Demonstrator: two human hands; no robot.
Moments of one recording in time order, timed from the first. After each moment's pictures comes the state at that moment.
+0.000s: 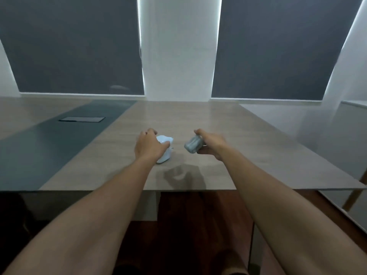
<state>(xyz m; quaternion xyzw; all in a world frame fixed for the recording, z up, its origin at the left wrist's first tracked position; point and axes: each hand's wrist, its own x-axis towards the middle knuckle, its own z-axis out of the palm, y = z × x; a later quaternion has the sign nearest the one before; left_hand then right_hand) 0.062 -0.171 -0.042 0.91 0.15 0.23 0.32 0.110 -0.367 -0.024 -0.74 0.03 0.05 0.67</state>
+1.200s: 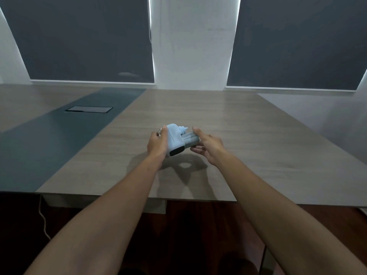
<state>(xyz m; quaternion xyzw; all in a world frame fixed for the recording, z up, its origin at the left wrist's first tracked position) 0.129 -0.157 -0.076 0.70 0.23 0.20 0.64 0.163 -0.311 -0.066 -0.62 0.04 0.10 0.78</state>
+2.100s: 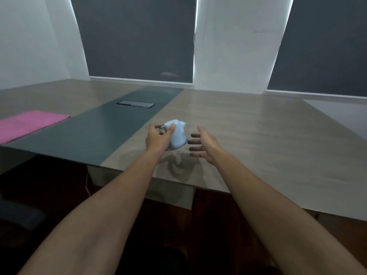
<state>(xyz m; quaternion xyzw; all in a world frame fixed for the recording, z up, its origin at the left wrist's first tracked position) 0.048 -0.057 -0.068 0.70 0.25 0.29 0.60 0.109 -0.203 -0.060 -0.69 -0.06 0.23 0.68</state>
